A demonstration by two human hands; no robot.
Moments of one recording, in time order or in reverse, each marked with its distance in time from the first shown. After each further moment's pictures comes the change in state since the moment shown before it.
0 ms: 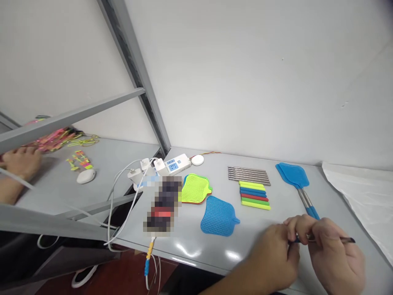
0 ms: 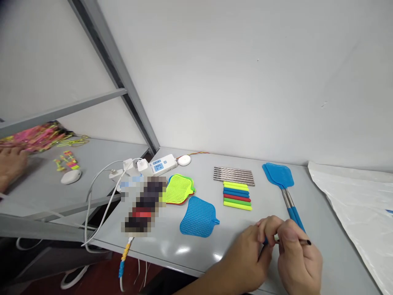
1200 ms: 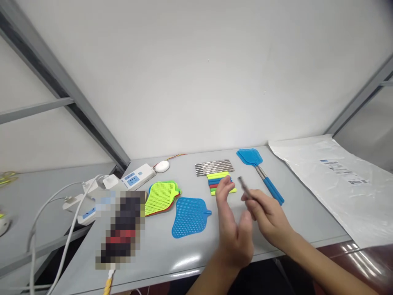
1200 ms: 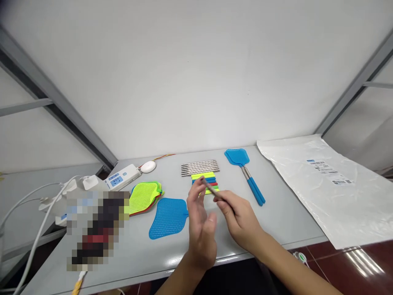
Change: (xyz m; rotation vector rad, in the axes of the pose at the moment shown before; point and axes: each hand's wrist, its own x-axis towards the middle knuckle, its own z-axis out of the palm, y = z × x) left_hand -0.002 0.014 -0.006 -0.396 0.451 0.165; right_hand -0.005 0.011 -0.004 -0.584 -0.214 -0.226
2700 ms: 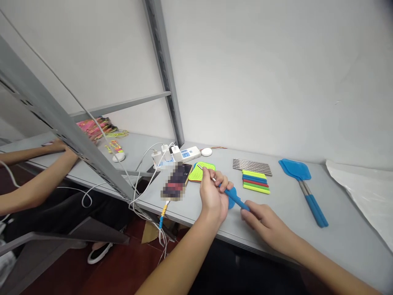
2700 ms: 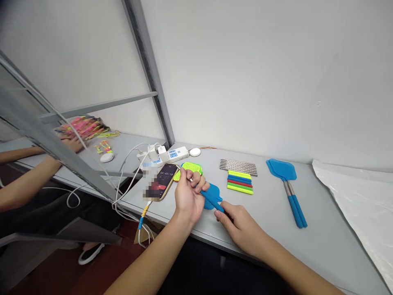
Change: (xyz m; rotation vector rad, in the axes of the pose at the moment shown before) left_hand 0.025 0.057 -0.071 -0.808 0.531 -0.226; right_hand -0.001 -0.032 0.032 0.068 -0.646 -0.005
